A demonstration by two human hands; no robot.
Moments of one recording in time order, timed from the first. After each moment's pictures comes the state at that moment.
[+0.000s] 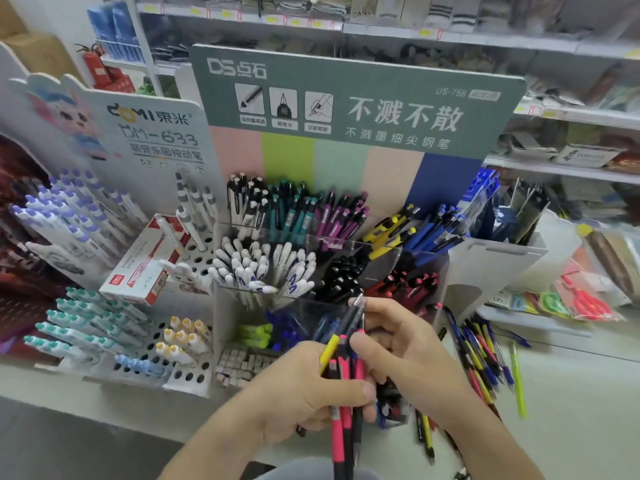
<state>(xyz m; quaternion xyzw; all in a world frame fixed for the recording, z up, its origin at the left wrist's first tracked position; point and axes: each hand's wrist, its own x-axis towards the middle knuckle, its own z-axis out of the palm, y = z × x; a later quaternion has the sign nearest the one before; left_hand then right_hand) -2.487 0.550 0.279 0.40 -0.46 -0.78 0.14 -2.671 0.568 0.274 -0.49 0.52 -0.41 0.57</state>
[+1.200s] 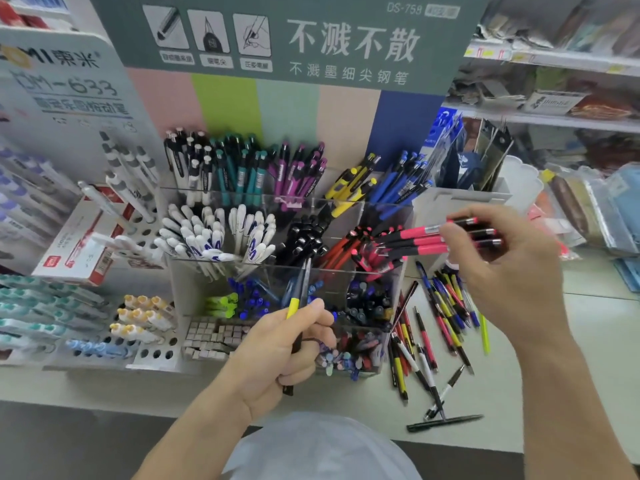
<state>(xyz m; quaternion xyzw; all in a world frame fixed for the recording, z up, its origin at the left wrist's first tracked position) -2.506 0.555 0.247 0.43 -0.30 -0.81 0.26 -2.764 0.566 0.308 -0.58 0.66 -0.46 0.12</state>
